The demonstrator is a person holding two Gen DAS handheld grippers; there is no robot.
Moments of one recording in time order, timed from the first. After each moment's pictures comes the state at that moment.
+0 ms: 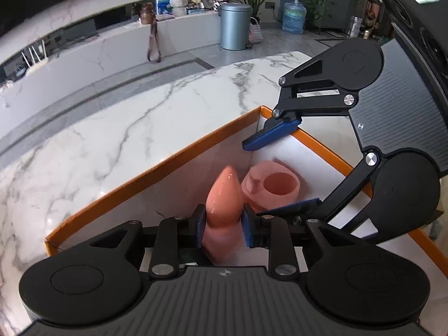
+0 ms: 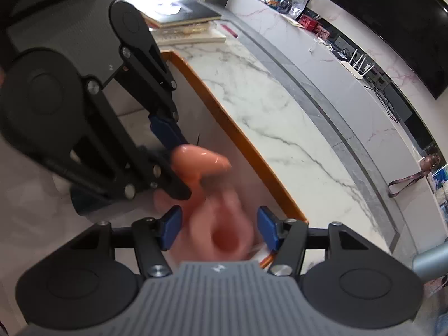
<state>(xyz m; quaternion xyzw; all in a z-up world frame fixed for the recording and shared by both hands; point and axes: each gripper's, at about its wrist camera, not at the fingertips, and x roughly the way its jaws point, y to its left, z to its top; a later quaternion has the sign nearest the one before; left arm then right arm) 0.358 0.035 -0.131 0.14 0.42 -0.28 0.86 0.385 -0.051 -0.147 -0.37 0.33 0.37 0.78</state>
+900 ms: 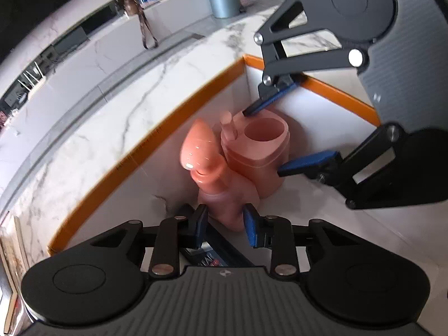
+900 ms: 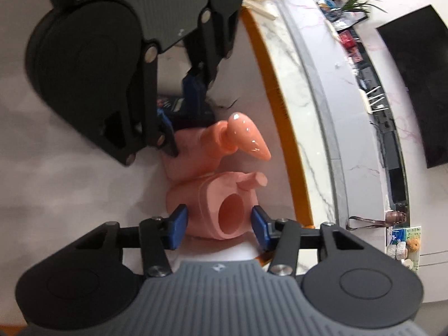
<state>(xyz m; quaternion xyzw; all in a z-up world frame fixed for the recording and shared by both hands) 0.353 0.012 -0.157 0.26 0.44 -0.25 0.82 0.348 -0.046 -0.168 -0.55 0.27 0.35 0.71</state>
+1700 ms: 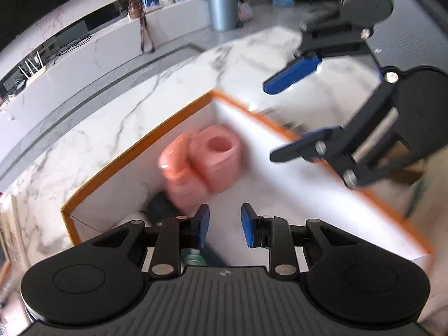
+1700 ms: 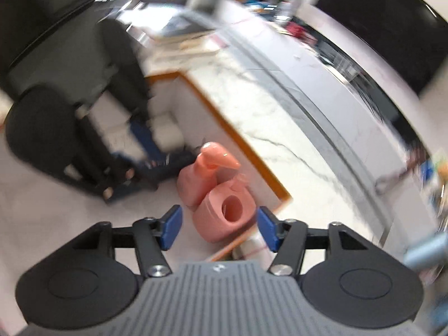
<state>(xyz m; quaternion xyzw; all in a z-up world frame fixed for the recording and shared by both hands) 0.290 0.015 -0.096 0.19 0.44 -0.28 0.83 0.335 -0.101 -0.093 -0.29 0.32 0.34 0.83</state>
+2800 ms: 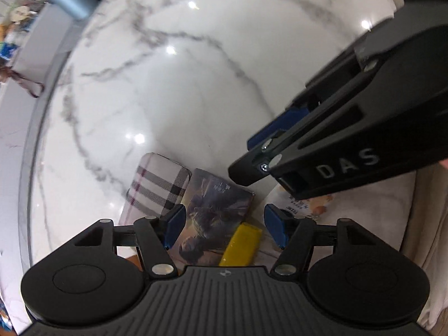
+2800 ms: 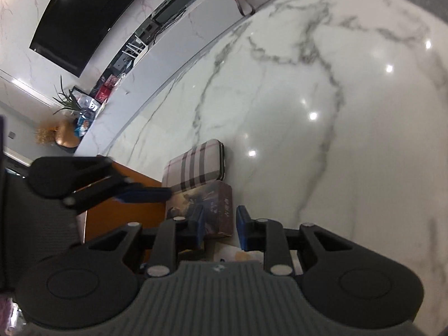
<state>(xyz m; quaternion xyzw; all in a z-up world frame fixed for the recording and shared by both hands) 0.339 -0.193 -0.190 0.48 0.48 -0.39 0.62 0.338 -0.281 -0.200 0.34 0.44 0.10 0.82</state>
